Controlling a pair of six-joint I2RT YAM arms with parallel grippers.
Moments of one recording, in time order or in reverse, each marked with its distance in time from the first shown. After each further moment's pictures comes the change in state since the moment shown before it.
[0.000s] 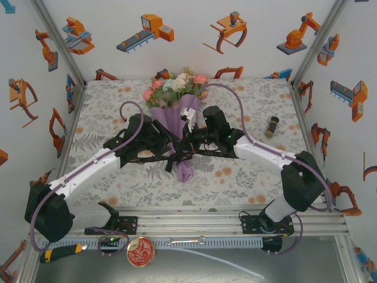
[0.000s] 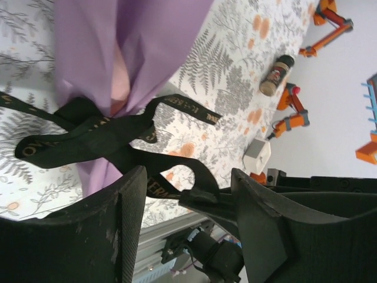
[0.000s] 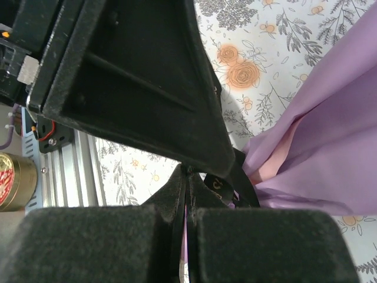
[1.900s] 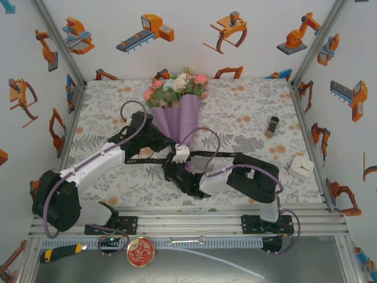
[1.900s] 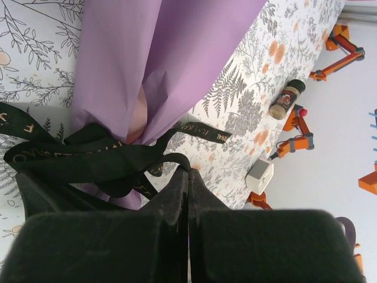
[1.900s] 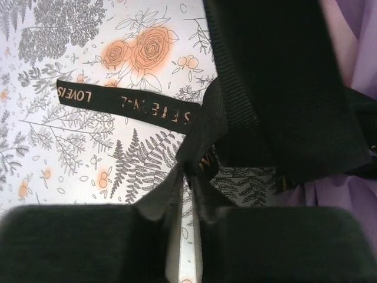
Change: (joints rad) left arm 0.058 0.101 0.002 0.037 -0.006 -0.019; right arm 0.505 0.377 -0.198 0.562 1.239 0.798
